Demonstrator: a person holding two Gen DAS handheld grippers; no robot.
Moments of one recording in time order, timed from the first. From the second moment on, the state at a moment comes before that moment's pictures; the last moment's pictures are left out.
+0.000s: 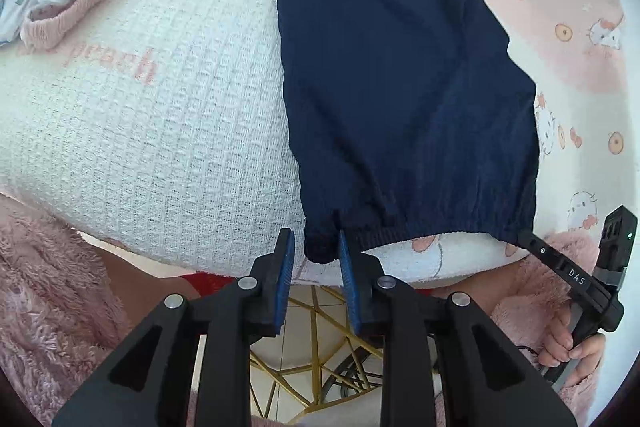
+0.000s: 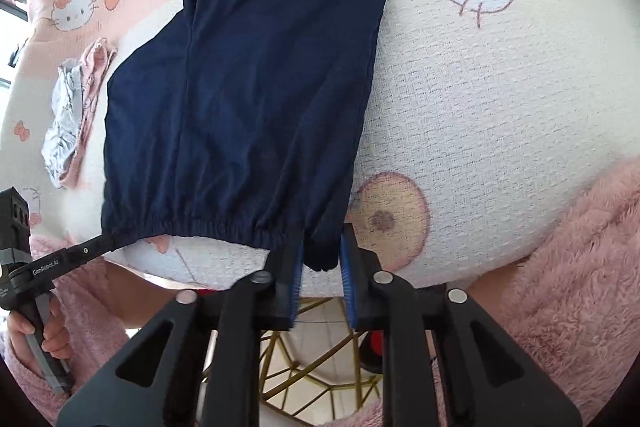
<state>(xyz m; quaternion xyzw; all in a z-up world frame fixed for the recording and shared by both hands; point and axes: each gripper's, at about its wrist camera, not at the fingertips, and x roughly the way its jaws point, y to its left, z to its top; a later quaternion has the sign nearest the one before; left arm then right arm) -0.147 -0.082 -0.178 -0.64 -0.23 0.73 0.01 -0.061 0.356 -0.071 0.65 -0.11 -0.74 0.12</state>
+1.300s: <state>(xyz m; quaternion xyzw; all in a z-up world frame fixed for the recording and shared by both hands) -0.210 -0.096 -0.152 -0.57 -0.14 0.81 0.02 -0.149 0.320 -0.063 0.60 -0.11 -0.79 0.12</state>
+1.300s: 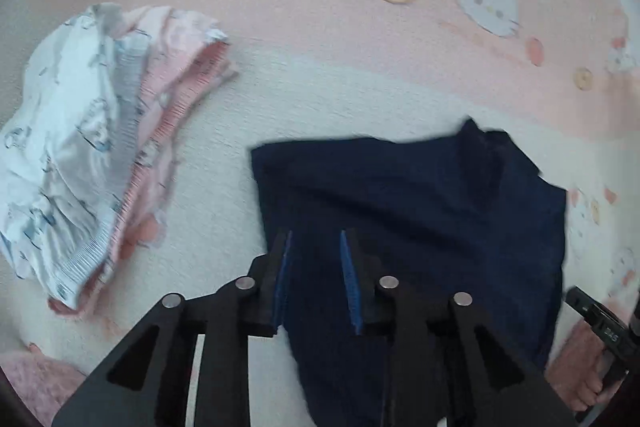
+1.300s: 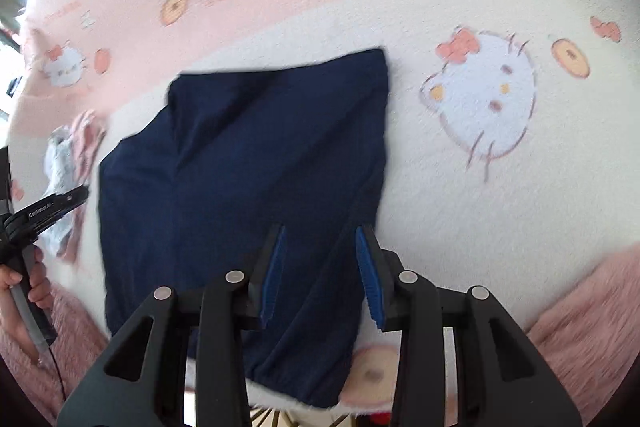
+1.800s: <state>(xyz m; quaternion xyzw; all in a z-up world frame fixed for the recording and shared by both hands) -0.149 0.006 -0.189 -0.62 -0.06 0.78 0.06 -0.092 0.289 -0.059 0.61 -0.03 -0.78 0.12</state>
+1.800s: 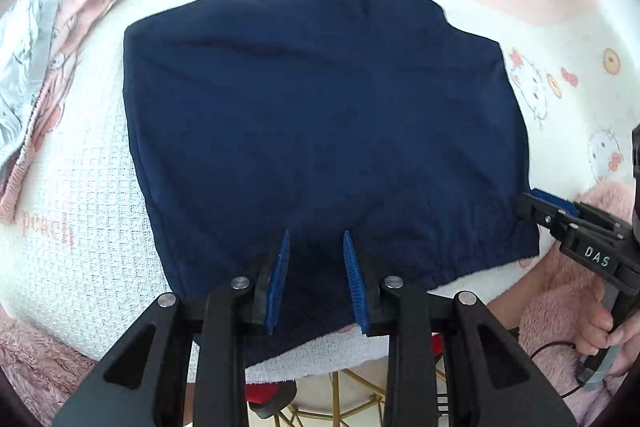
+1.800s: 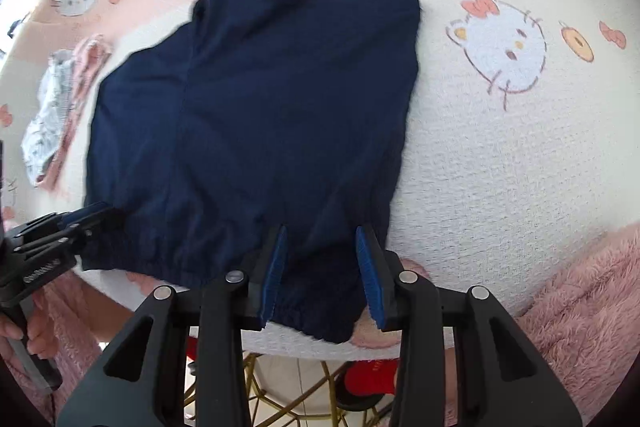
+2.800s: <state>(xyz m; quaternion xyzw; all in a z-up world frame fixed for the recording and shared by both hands) -0.095 -0.032 -0.172 -0.62 -0.15 0.77 0.09 -0.128 0.273 -0.056 0.66 -0.18 -0.71 0.12</state>
